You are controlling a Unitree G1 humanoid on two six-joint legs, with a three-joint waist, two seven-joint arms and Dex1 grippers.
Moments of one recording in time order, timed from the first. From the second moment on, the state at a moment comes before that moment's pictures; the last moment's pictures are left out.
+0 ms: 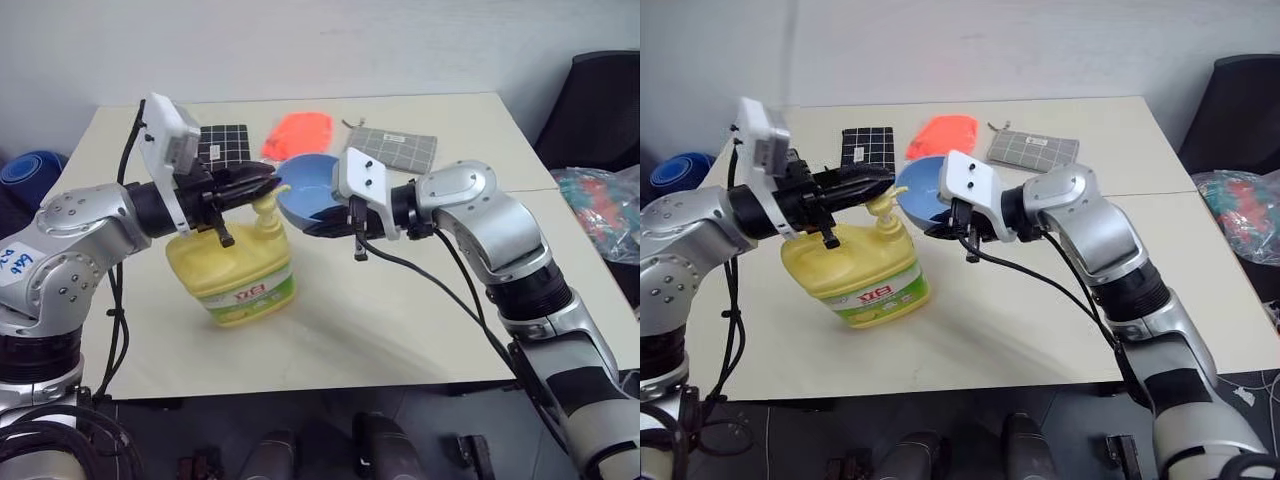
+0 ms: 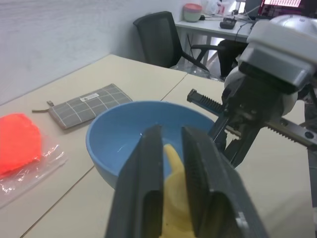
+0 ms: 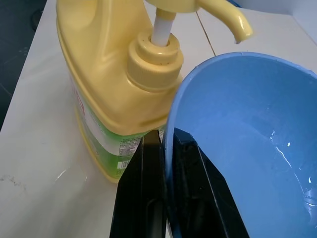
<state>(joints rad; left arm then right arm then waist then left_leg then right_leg) -0.65 0.81 0.17 -0.35 -0.88 0.81 -0.57 -1.00 -0.50 0.35 -0.03 0.23 0.61 1.10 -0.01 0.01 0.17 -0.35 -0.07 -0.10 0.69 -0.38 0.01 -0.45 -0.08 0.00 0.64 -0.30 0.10</state>
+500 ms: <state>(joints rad) -0.64 0.80 0.14 -0.38 -0.81 0.84 -0.60 -1.02 -0.48 0.35 0.00 0.20 0.59 1.12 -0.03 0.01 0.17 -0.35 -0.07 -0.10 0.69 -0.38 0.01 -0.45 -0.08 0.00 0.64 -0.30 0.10</state>
